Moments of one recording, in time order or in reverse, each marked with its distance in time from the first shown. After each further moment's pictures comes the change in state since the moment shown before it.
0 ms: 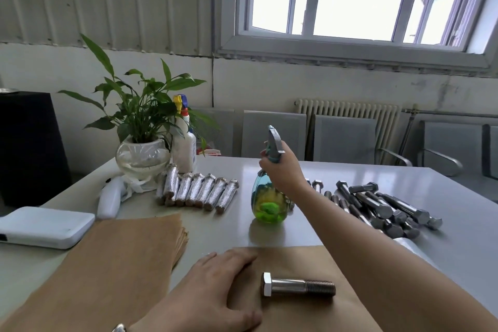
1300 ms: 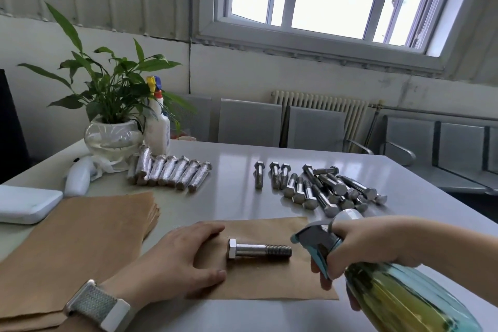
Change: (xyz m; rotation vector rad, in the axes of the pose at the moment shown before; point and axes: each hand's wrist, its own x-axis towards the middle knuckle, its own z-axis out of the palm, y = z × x) left_hand -0.005 -0.003 0.005 0.020 0.073 0.051; right_hand -0.170 -0.042 -0.161 -0.531 -0.824 0.730
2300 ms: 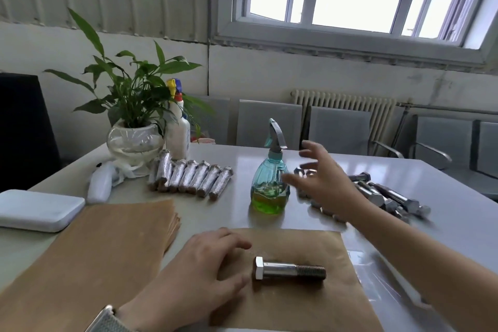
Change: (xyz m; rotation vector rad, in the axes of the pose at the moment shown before) left_hand 0.003 -0.002 -0.003 -0.033 0.153 0.074; right_hand 0.118 -0.065 -0.027 0.225 0.827 -0.704
